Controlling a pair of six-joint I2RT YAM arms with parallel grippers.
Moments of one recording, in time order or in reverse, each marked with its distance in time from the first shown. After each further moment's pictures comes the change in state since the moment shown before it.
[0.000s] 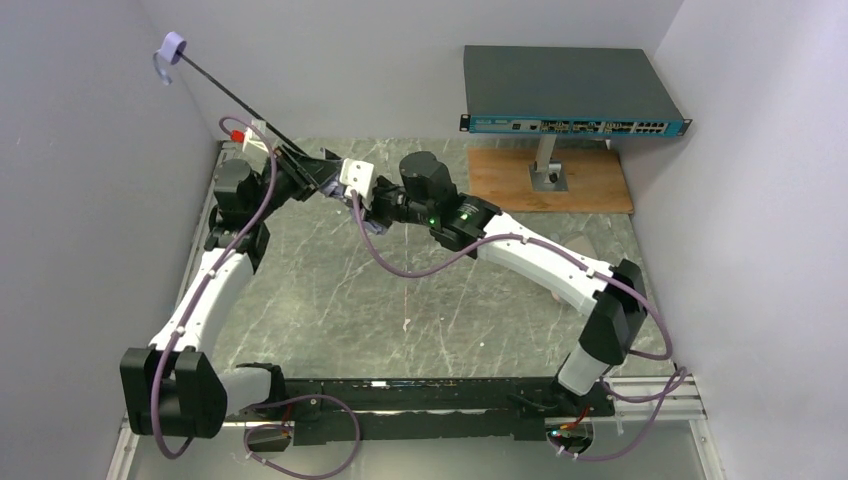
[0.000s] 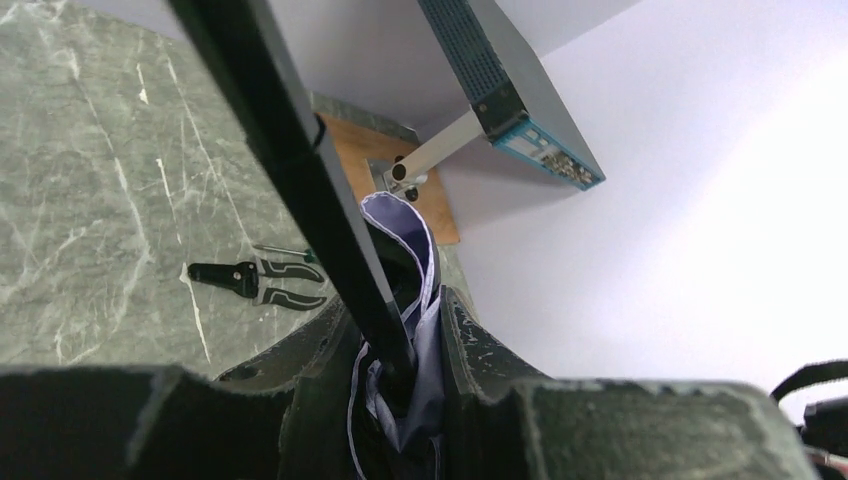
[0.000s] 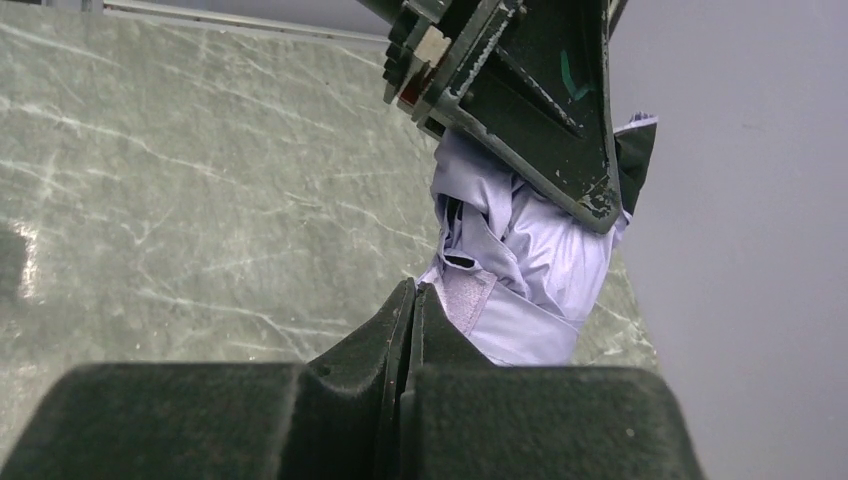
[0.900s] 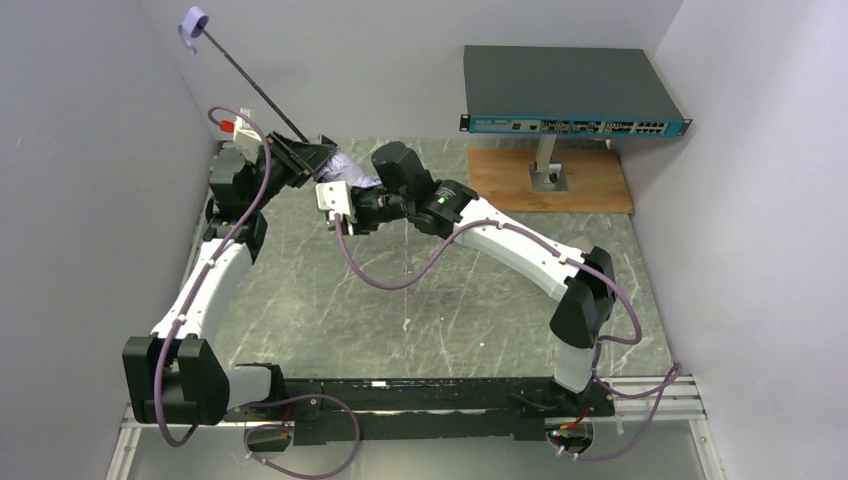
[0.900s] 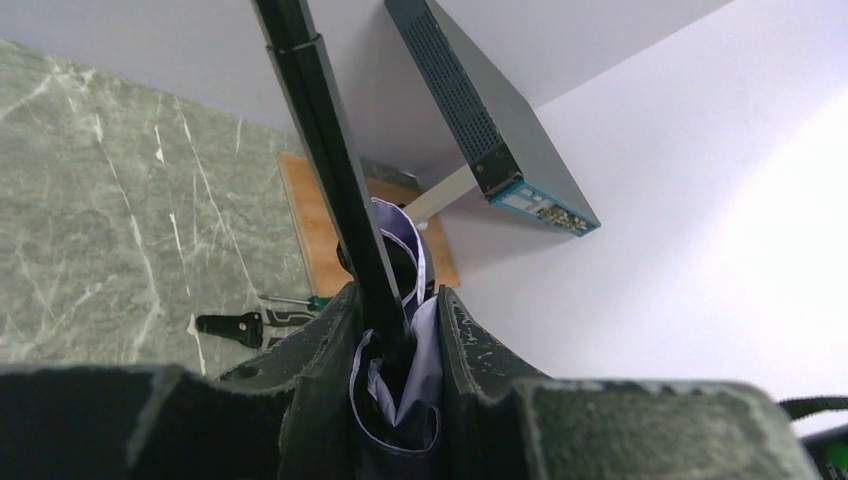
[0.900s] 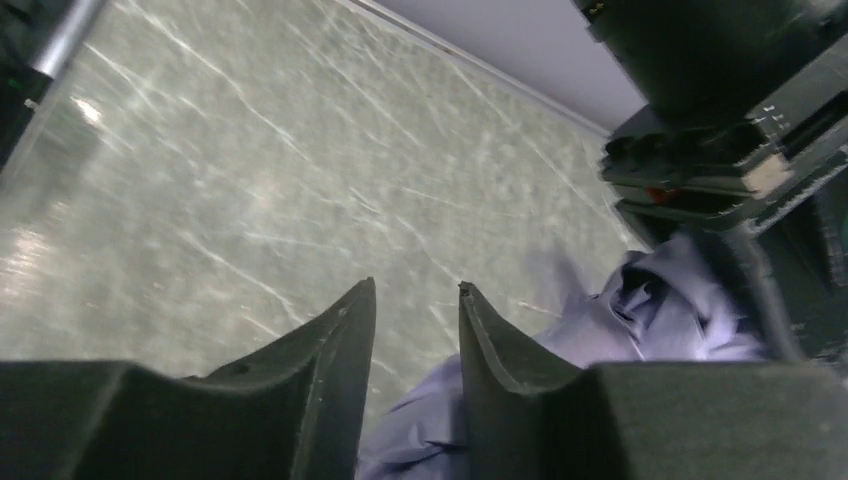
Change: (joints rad) left arm 0.034 0.076 0.069 0.044 -0.032 -0.045; right arm -0.001 0.193 0.263 -0.244 -0.262 -0.280
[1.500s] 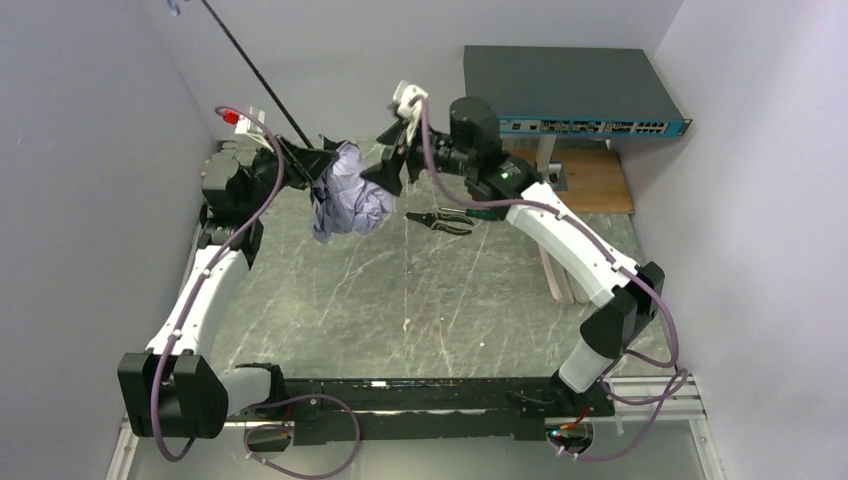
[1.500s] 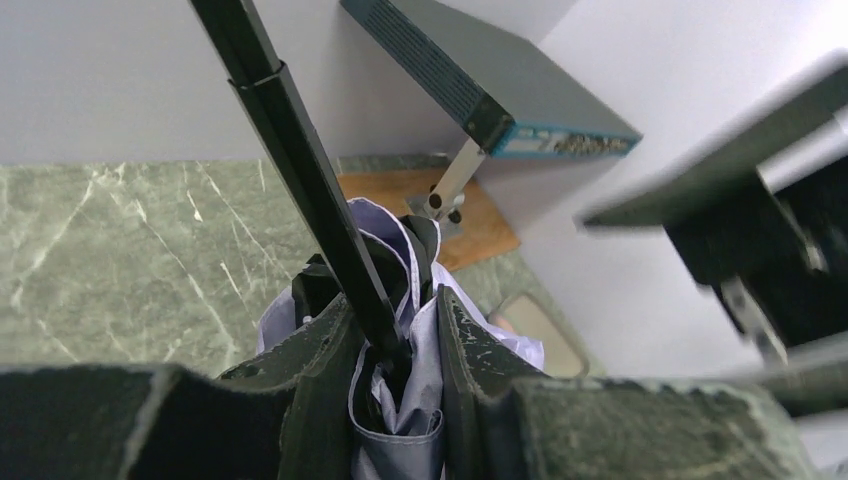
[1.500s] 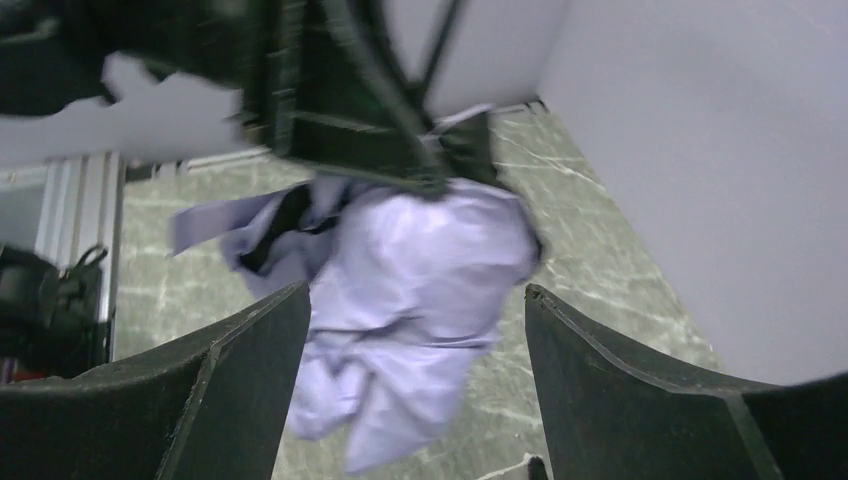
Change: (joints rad) left arm 0.001 -0.051 0.000 0.029 0.092 0.268; right arm -0.188 -0.182 -0.055 0.174 0.026 0.579
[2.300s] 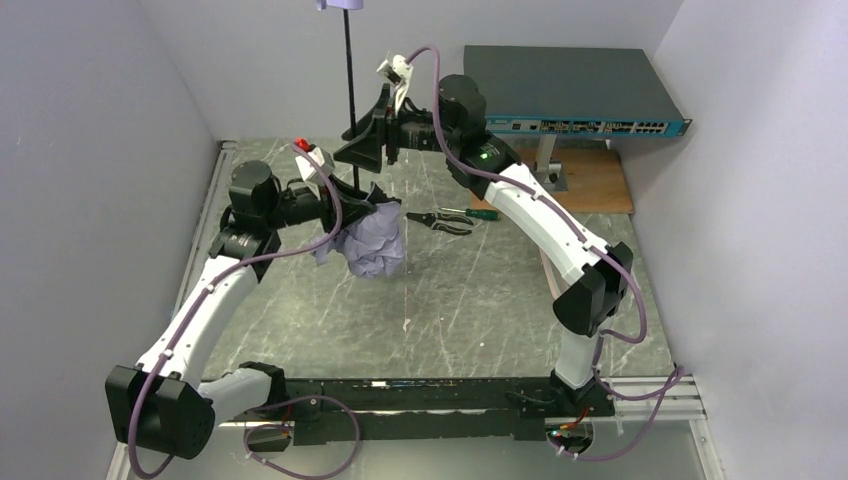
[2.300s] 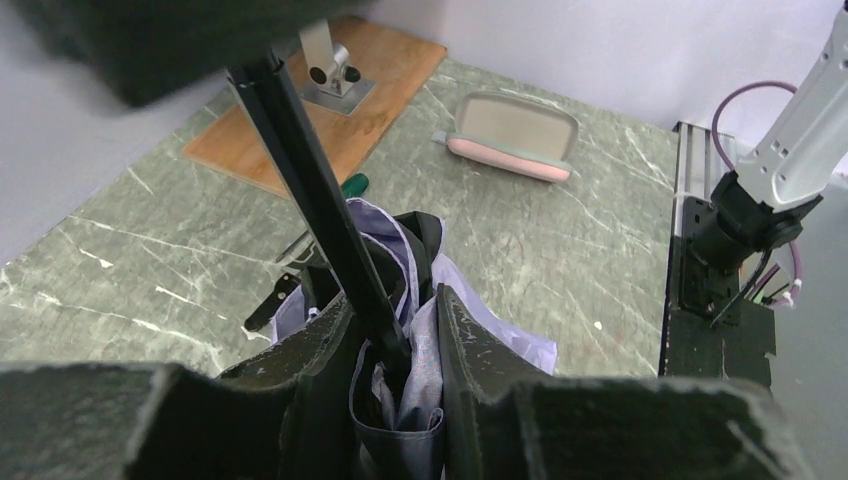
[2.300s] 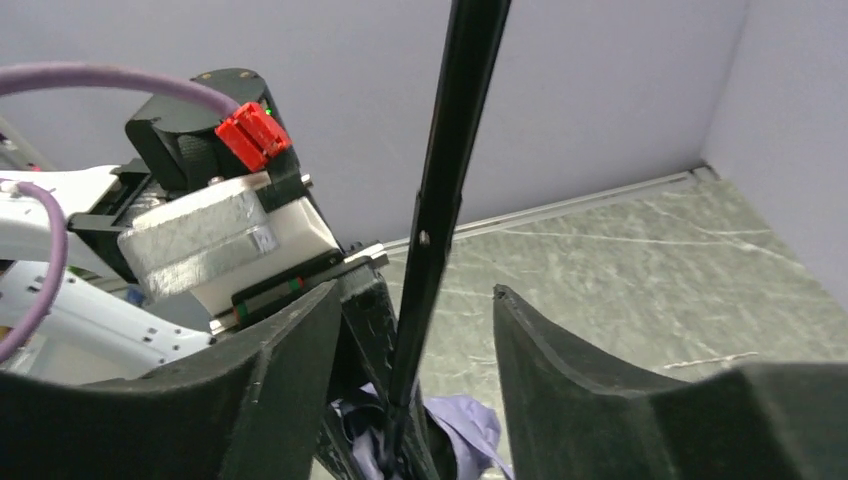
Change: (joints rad) left arm -0.188 -0.074 -0.002 -0.263 0.333 0.668; right arm -0.048 0.191 0.243 0.146 -0.229 0.466
